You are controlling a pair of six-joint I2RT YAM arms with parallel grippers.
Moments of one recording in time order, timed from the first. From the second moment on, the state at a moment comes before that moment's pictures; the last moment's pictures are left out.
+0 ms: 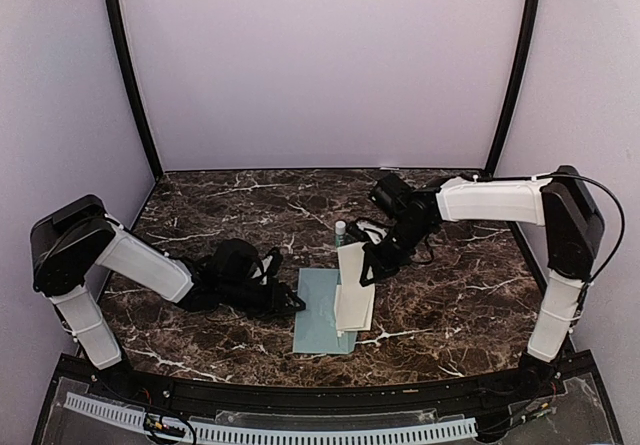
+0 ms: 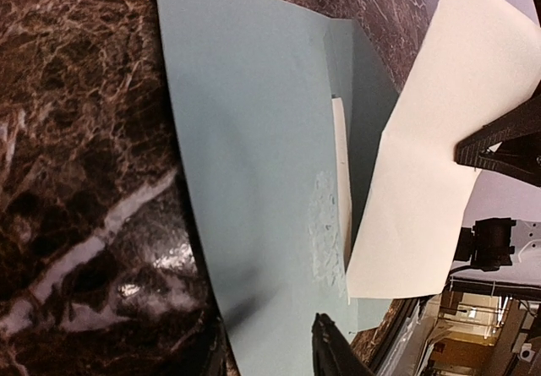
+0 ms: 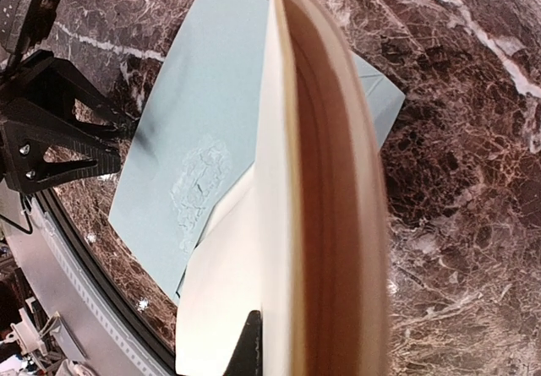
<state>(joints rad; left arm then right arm) -0.83 1.73 0.62 0.38 0.40 -0.93 0.73 1.84 1.32 -0.76 -0.45 0.21</state>
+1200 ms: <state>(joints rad) -0.85 1.77 0.62 0.45 0.45 -1.00 0.73 1.74 1.08 -0.48 -0.52 0.44</state>
